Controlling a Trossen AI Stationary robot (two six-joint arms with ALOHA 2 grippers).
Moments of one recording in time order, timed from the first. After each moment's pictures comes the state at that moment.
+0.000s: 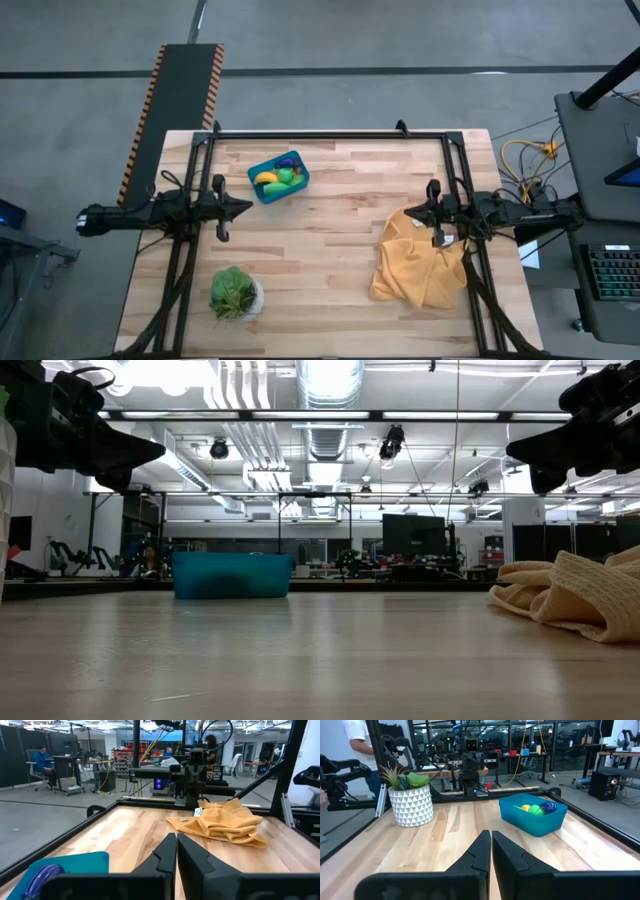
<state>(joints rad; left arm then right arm) 0.01 0.04 0.02 0.00 -0.17 -0.02 0.07 0.03 0.02 0.00 0.11 0.05</state>
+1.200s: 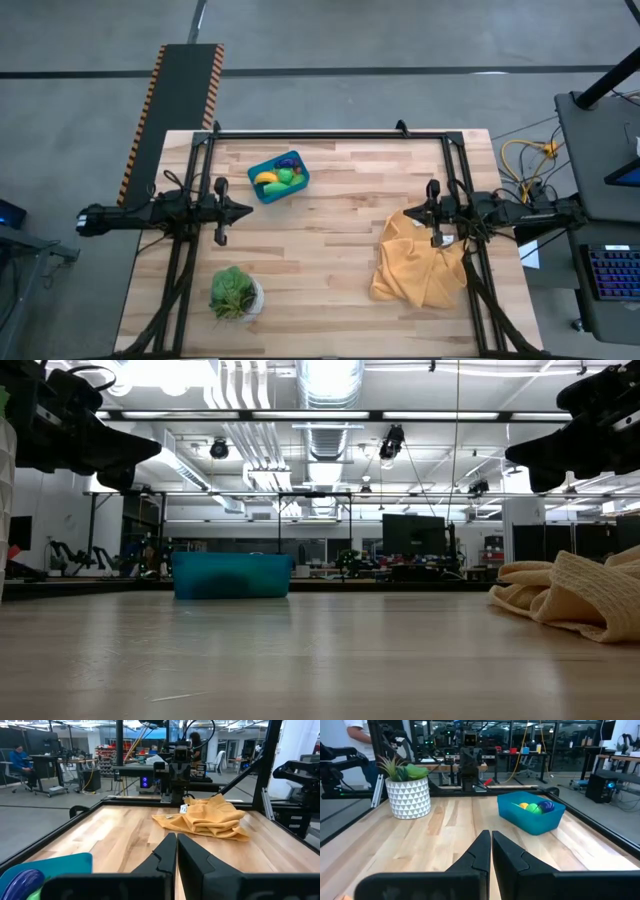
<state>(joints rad) 0.01 0.04 0.02 -0.01 -0.08 -0.01 0.07 0.06 0.02 0.00 0.11 0.00</state>
